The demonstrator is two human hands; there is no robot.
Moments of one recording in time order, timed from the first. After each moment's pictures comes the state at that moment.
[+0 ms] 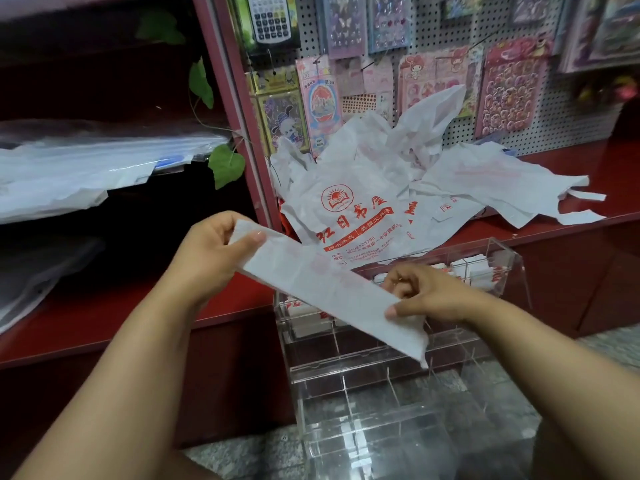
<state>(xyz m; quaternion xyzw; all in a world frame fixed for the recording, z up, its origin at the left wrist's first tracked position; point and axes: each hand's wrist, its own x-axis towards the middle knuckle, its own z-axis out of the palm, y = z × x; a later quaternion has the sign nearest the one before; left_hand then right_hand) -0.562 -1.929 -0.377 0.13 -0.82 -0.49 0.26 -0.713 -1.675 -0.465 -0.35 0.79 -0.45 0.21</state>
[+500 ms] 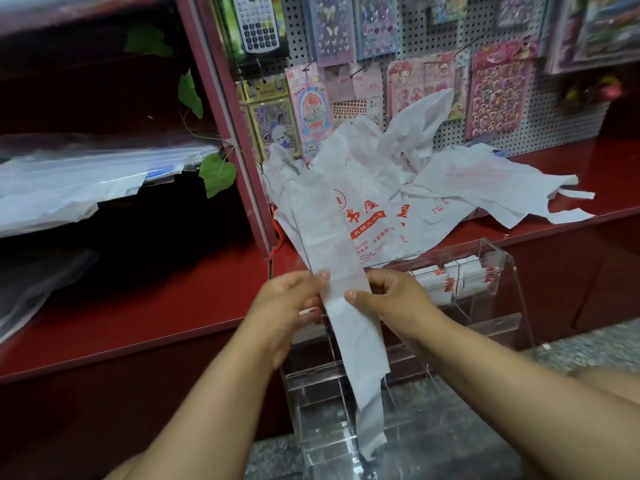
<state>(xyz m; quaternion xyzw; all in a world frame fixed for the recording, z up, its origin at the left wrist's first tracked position) -0.584 -1.858 -0.435 0.17 -0.68 -0.71 0.11 -0.670 -1.714 -0.469 -0.24 0.67 -0.68 0.16</state>
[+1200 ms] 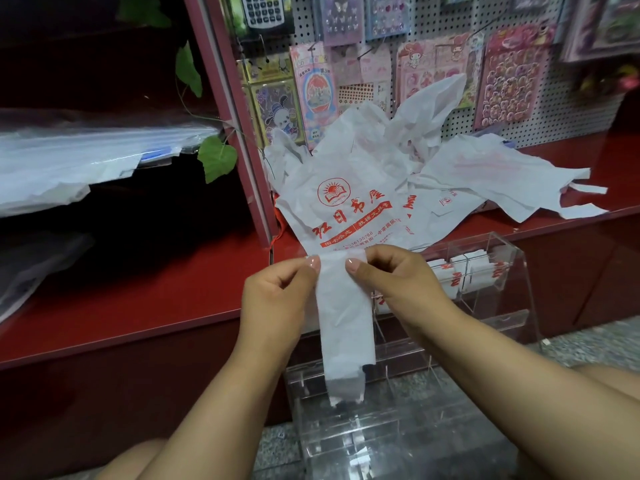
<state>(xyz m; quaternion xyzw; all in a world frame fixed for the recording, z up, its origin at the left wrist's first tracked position) -0.573 -1.850 -0.436 0.11 -0.71 -0.61 0.32 -0.667 -1.722 -0.453 -0.27 0.63 -0.72 0.10</state>
